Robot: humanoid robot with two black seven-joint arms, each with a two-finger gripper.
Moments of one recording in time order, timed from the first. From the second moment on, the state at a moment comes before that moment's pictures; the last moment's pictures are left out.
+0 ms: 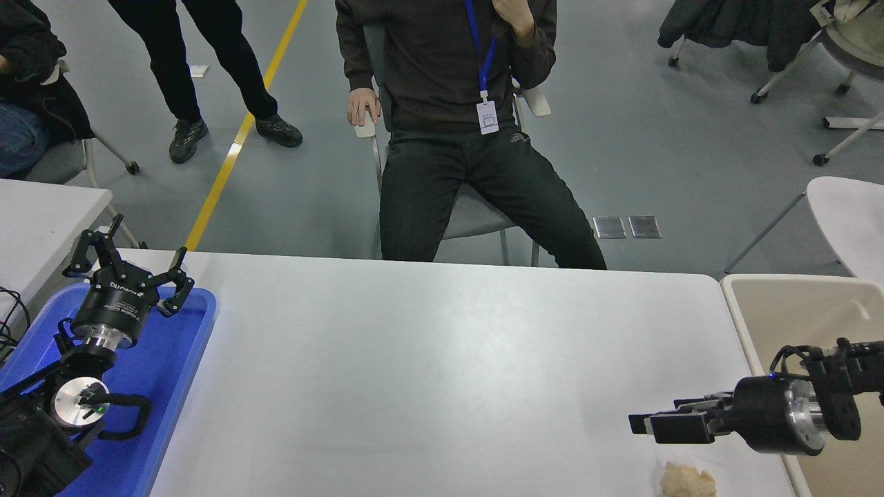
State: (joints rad) left arm -0.56 0.46 -0.60 -0.39 -0.23 -0.70 -0.59; right arm 0.26 -1.00 0.81 1.71 -1.72 0.59 0.18
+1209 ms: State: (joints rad) left arm -0.56 0.46 -0.60 -0.39 -0.23 -0.70 -0.59; right arm 0.20 -0.99 0.50 1.59 -1.91 0.17 0.16
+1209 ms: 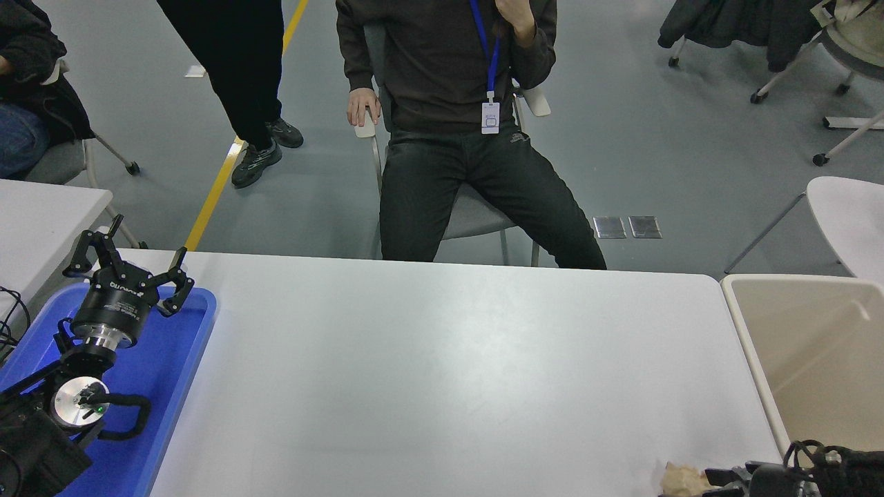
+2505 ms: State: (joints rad) left arm -0.56 0.46 -0.60 -0.39 -0.23 -0.70 -0.59; right arm 0.19 -0.92 0.41 1.46 -1.96 0.04 0.16
